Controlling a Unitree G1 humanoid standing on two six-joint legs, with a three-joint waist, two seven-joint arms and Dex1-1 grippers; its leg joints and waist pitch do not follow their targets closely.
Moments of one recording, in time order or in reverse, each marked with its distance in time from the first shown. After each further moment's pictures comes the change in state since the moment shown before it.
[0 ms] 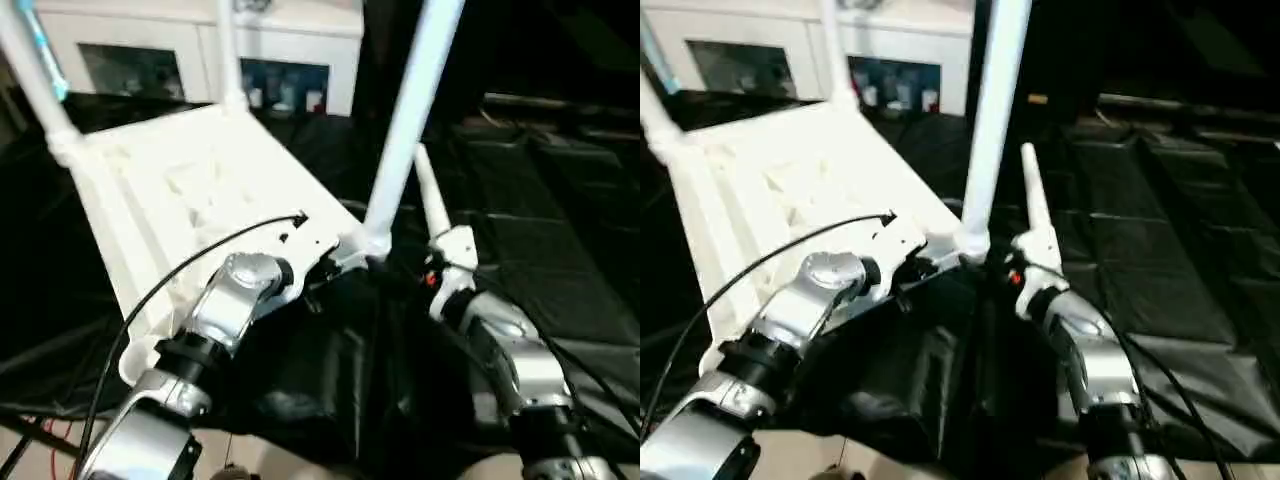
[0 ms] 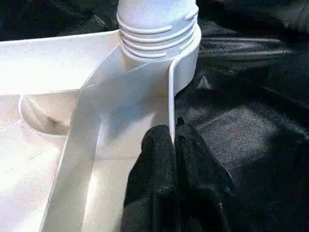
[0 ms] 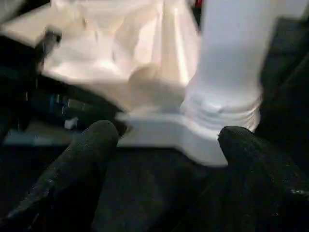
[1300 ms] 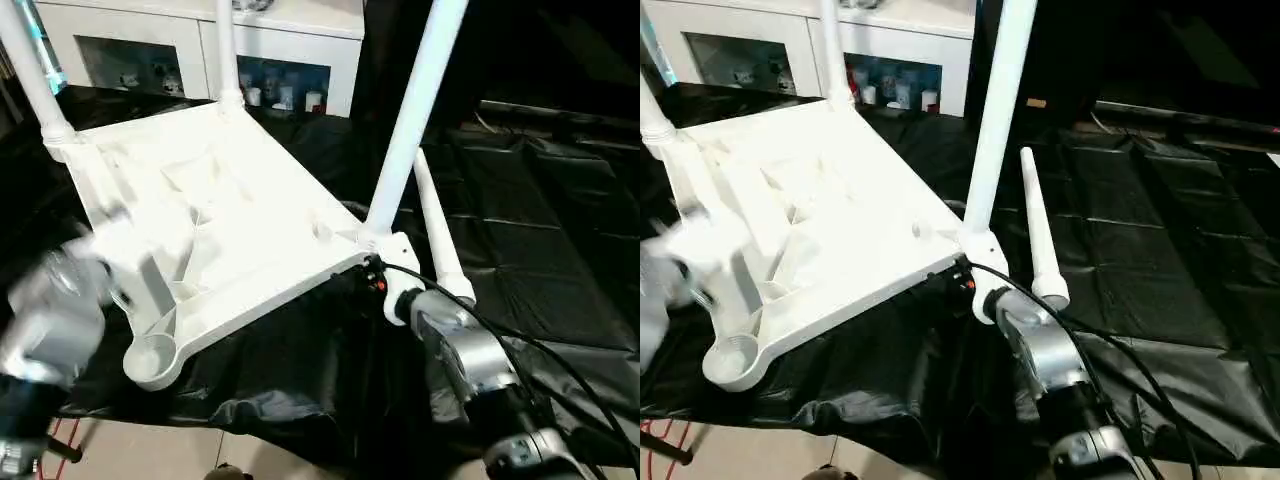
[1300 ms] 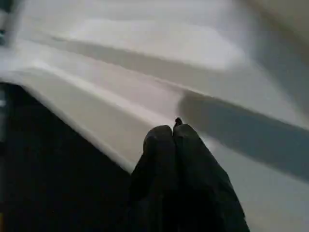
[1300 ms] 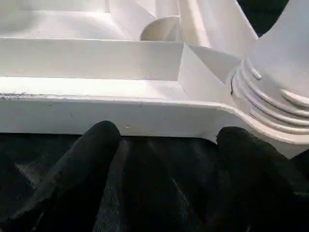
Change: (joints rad) left arm 0.284 0.554 0.119 -0.448 0.234 0.393 0.076; right arm -0.136 0.092 0.098 0.143 -0.109 0.110 -0.174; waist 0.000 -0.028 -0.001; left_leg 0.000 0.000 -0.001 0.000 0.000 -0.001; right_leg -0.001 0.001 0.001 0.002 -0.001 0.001
